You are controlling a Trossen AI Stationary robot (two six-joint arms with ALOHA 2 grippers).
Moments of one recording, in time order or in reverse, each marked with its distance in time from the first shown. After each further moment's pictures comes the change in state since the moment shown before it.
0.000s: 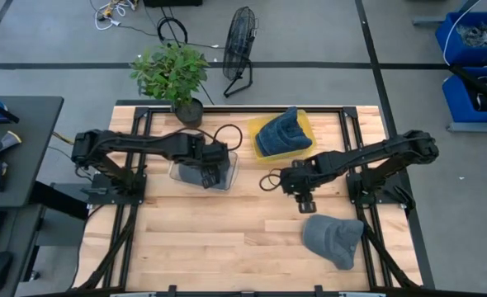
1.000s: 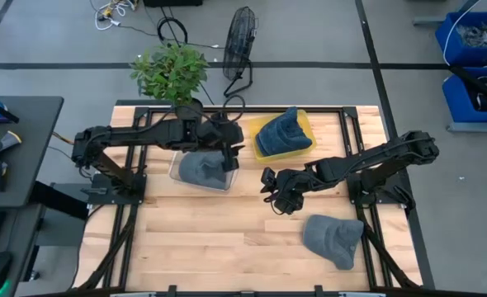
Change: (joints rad) left arm 0.038 -0.001 0.223 0.342 -0.019 0.328; right arm 0.055 0.000 -0.047 0.554 0.116 -1.097
